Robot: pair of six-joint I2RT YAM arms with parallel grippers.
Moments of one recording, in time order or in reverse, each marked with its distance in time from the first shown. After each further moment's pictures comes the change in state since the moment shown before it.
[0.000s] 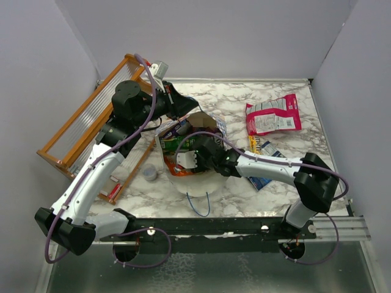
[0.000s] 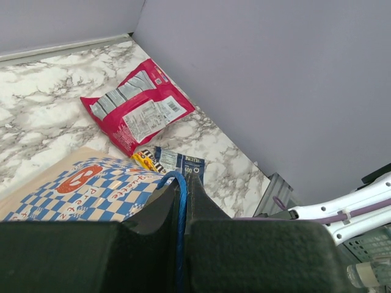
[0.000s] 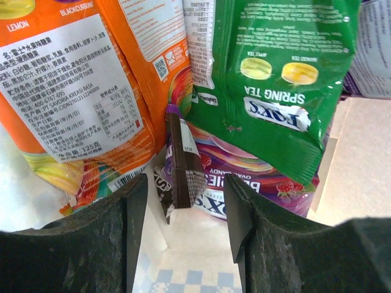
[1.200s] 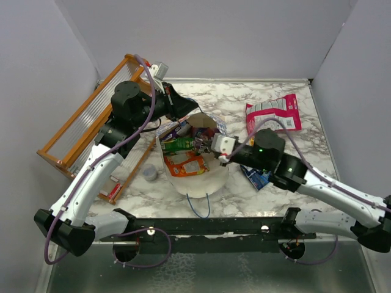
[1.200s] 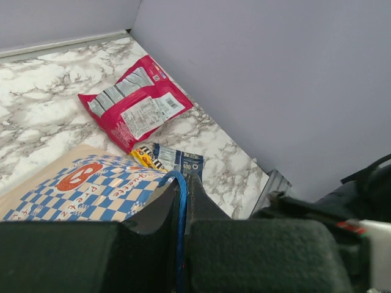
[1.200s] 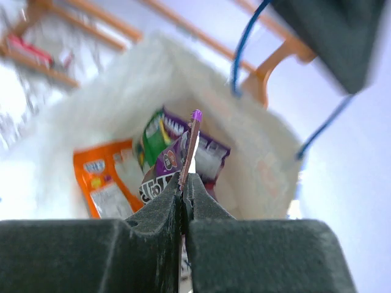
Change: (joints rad) left arm 0.000 -0.009 0.000 -0.016 0.003 0.005; right arm -0.014 -0.542 -0.071 0.136 -0.372 0.238
